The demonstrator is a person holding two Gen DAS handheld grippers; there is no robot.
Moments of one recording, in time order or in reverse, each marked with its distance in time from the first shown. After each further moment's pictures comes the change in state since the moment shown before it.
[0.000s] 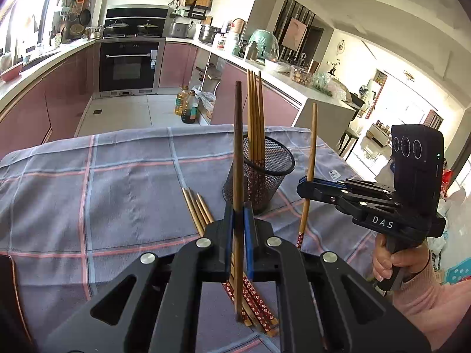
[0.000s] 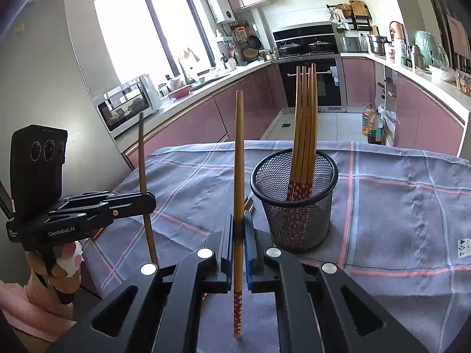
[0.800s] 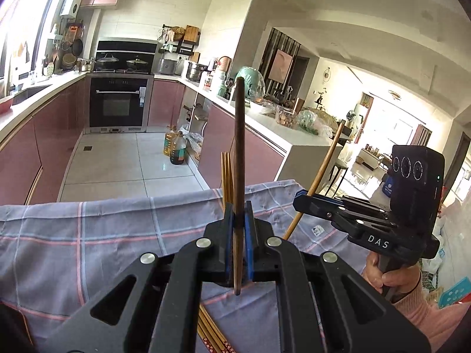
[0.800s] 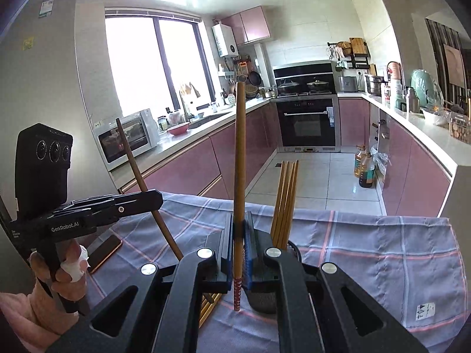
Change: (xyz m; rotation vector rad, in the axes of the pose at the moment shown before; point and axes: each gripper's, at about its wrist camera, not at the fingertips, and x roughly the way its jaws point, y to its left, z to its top) left arm -0.016 -0.030 0.090 0.036 -0.180 -0.049; right arm -0.041 -0.010 0.072 -0.075 -0.169 -0.045
